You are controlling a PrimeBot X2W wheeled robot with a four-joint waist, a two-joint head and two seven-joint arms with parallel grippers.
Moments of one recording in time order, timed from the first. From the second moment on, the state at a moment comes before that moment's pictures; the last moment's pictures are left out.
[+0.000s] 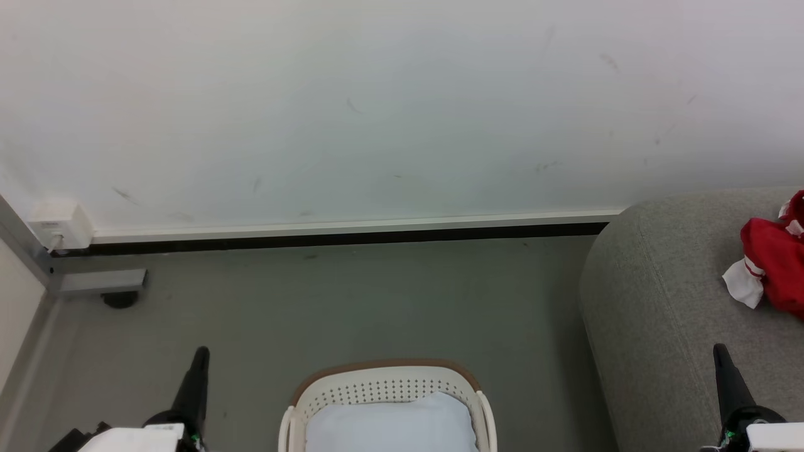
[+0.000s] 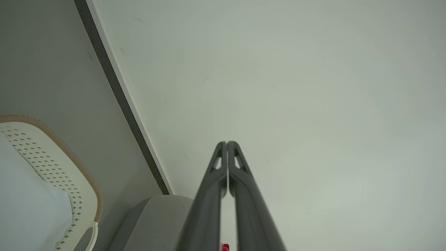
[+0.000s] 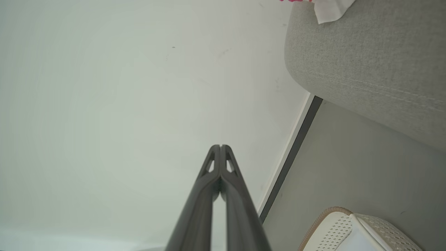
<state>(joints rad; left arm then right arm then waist) -0.09 0.05 0.10 0.25 -1.49 -0.12 0.08 -0.08 -0.04 -0.11 0.25 1.49 0.13 0.08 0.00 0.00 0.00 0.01</state>
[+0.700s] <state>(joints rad) -0.10 0.05 0.11 0.25 -1.61 -0.13 0.11 -0.10 -0.05 -0.11 0.25 1.61 0.13 0.11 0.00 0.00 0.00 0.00</state>
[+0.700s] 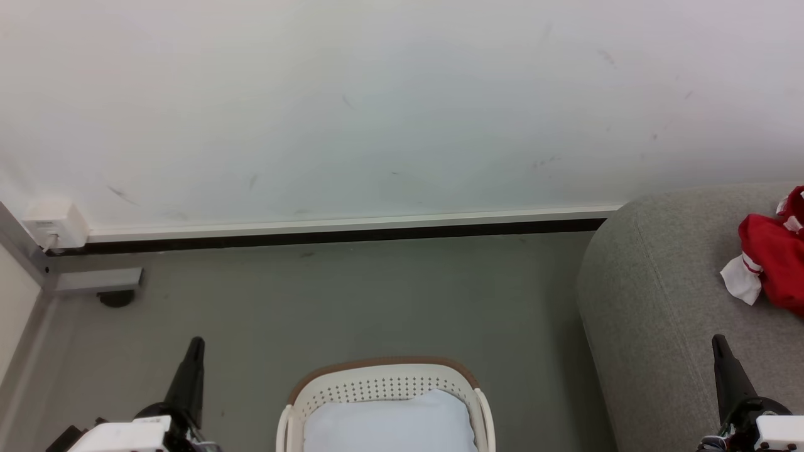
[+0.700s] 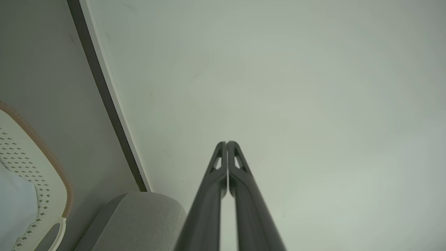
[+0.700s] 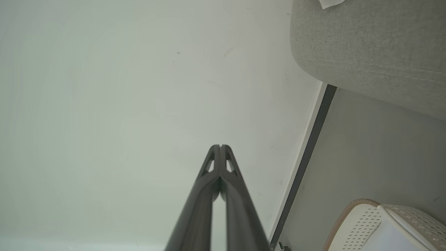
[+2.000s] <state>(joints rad) -0.10 0.05 0.11 0.25 -1.61 -0.13 0.11 -0.10 -0.05 -0.11 0.25 1.61 0.13 0.11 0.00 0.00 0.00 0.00</state>
